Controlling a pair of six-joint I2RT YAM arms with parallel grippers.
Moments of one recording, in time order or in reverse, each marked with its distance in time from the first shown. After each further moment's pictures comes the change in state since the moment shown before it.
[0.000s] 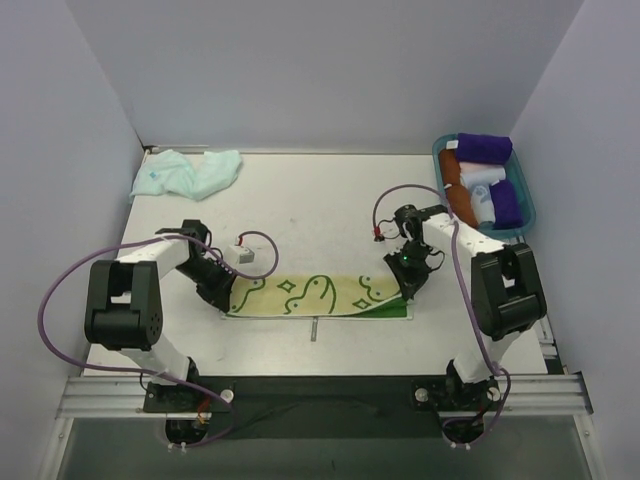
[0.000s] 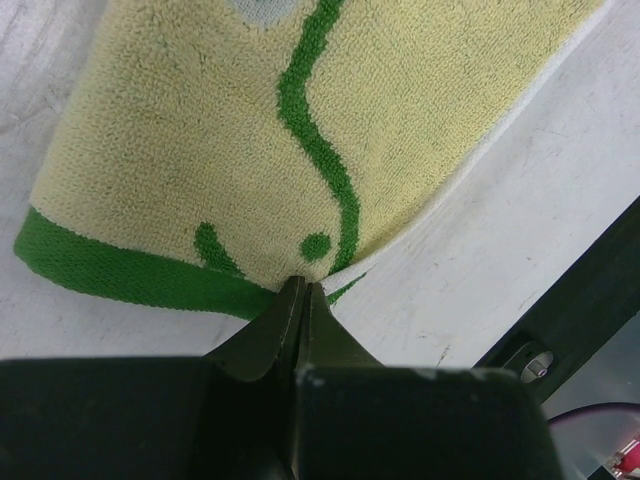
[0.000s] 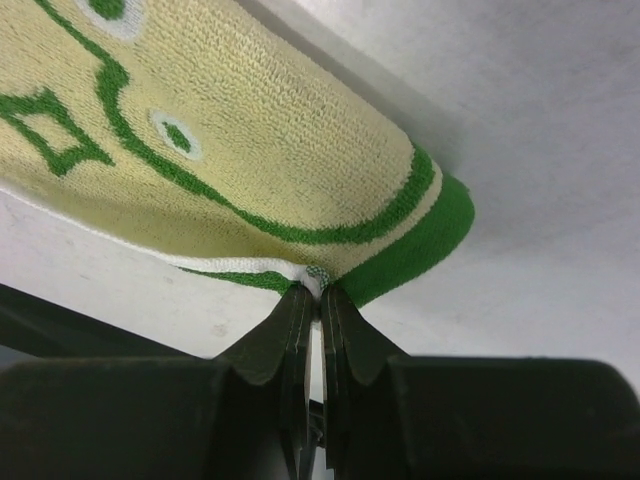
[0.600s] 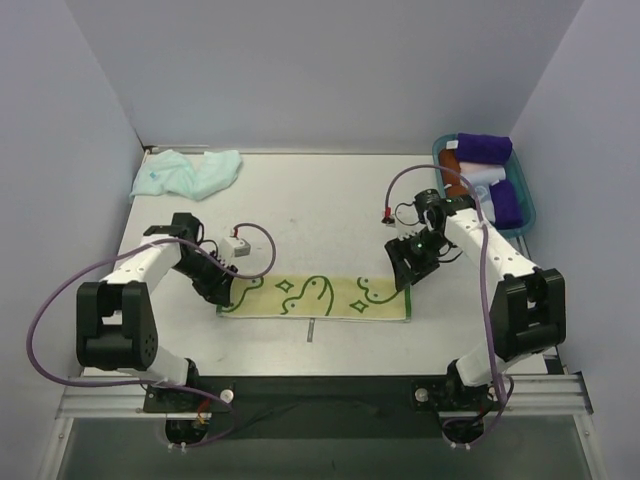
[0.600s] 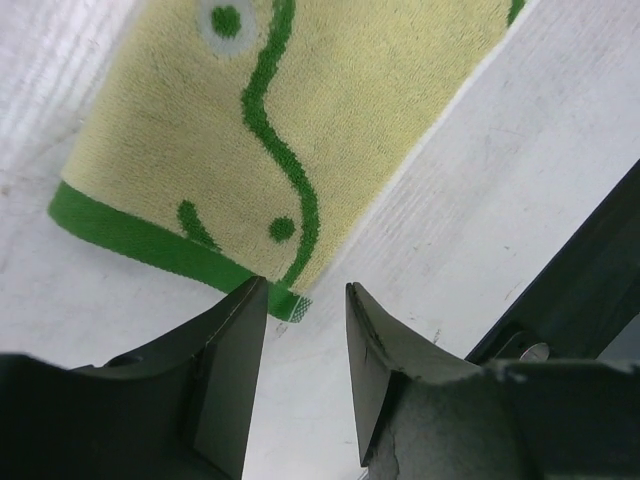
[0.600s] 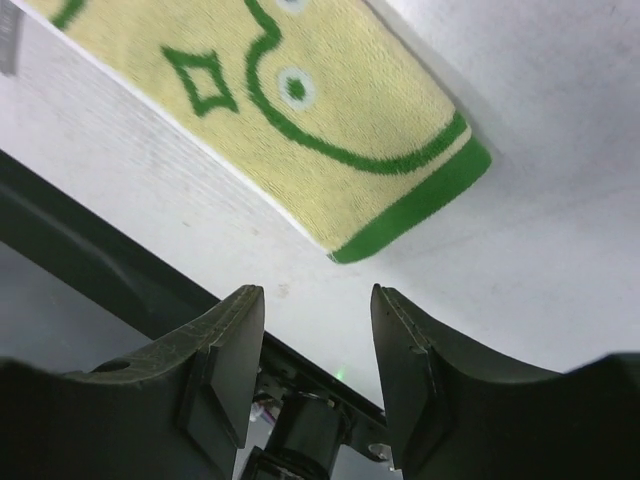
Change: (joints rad) left arm 0.018 -0.116 0.017 -0.051 0.030 0.038; right arm -0.060 -0.145 0.048 -0.115 -0.191 -0.071
